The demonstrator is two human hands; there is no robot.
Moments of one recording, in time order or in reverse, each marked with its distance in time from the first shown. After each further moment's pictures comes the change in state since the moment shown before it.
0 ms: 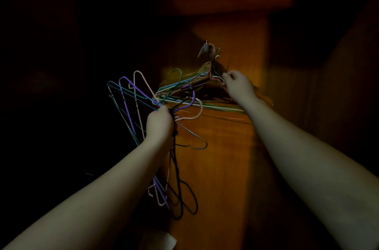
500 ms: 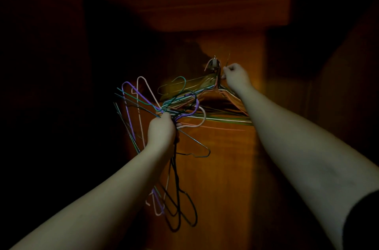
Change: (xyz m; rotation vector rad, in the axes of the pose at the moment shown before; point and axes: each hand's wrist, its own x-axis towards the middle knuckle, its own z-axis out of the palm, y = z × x) left_hand 0.028 0.033 -0.033 0.114 -0.117 0.008; right_hand 0.062 -0.044 0.022 0.089 0.138 0.086
